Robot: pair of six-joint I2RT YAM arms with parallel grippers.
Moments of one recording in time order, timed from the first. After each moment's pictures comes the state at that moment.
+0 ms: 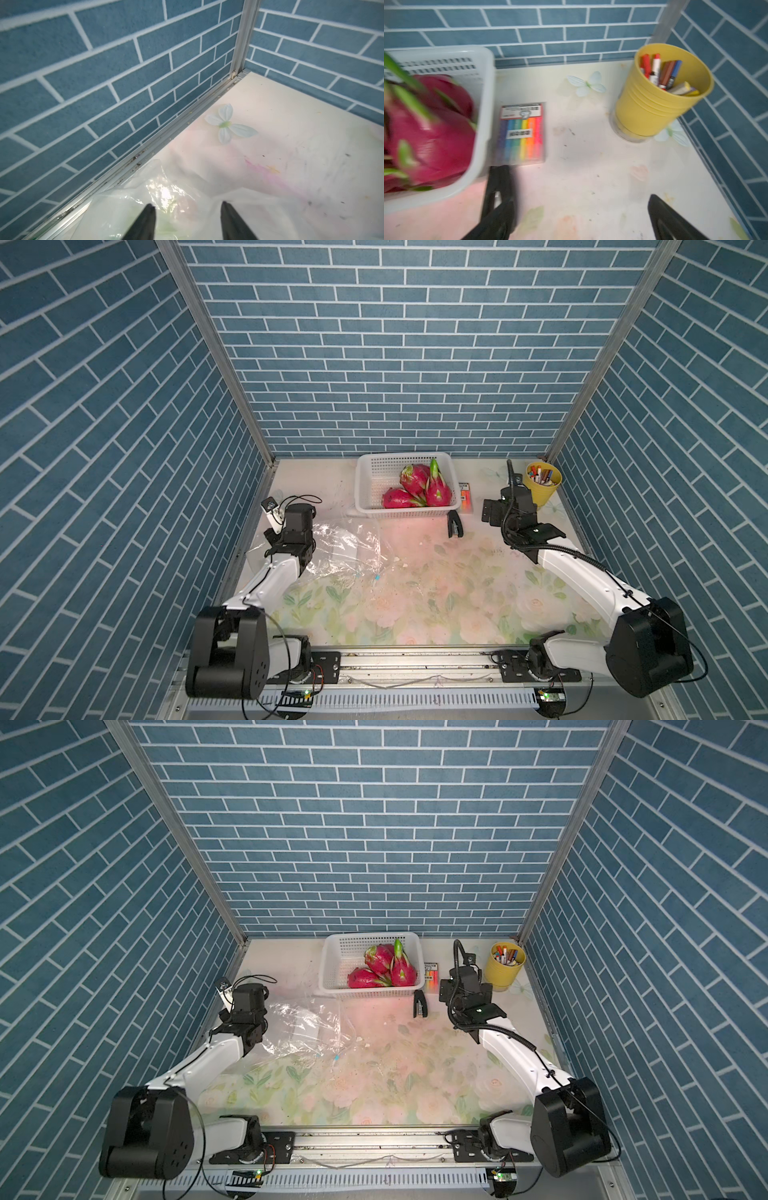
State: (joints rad) left arm -0.05 1.31 0.68 -0.03 -0.75 -0.45; right arm 0.34 1.26 0.85 -0.24 0.43 0.23
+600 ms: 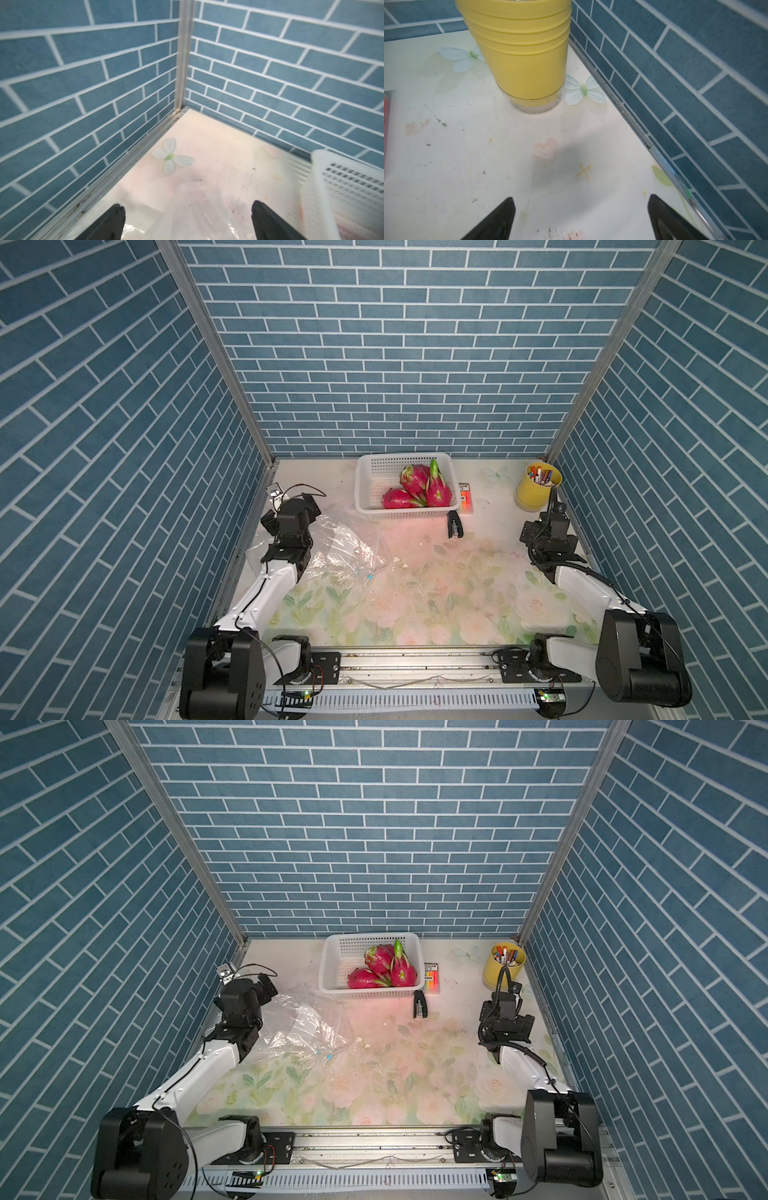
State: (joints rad) left arm -0.07 1.15 0.59 0.27 -0.46 -0.30; right arm 0.01 1.23 0.53 0.06 0.42 0.15
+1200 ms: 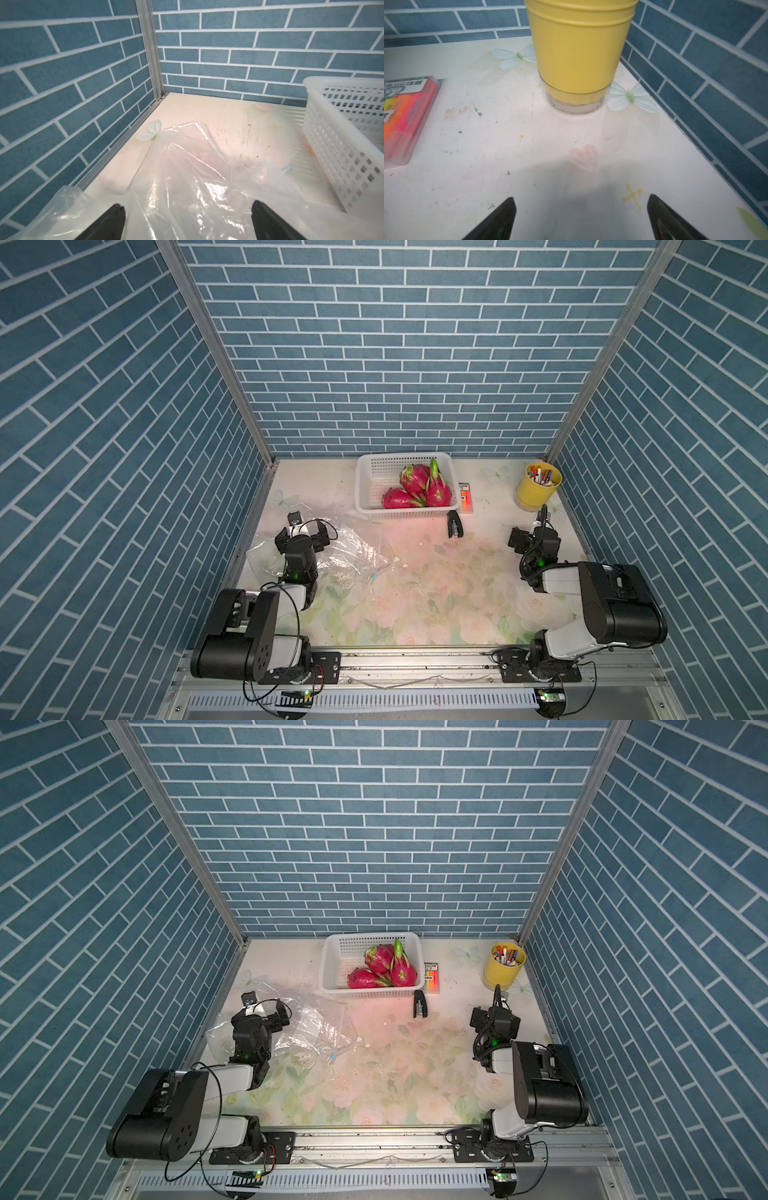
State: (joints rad) left arm -0.08 1.37 0.23 0.94 -0.35 -0.06; right arm -0.01 1.52 0.35 0.71 0.21 0.05
